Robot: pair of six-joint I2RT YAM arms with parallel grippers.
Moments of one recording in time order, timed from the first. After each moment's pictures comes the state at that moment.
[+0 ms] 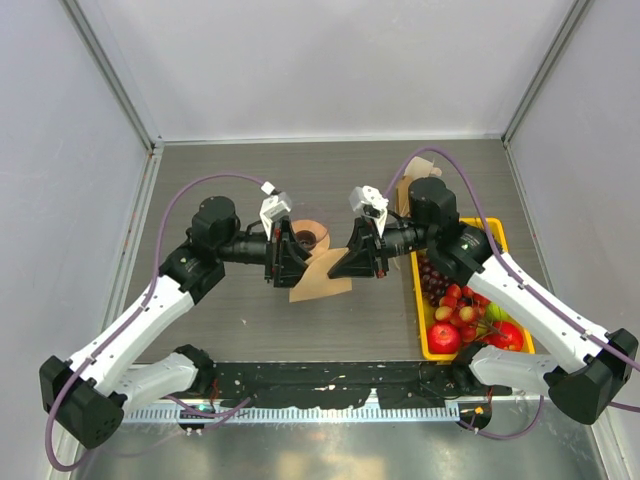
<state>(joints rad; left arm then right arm) -0.57 1.01 0.90 -0.10 1.03 -0.36 0.68 1.12 1.10 -0.24 -1.08 0.00</state>
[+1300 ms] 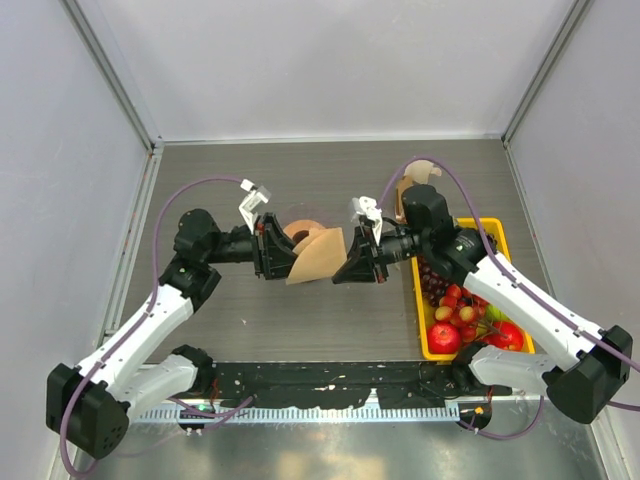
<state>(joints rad) -0.46 0.97 0.71 0.40 1.08 -0.75 0.65 1.13 1.04 -0.32 -1.04 -0.11</state>
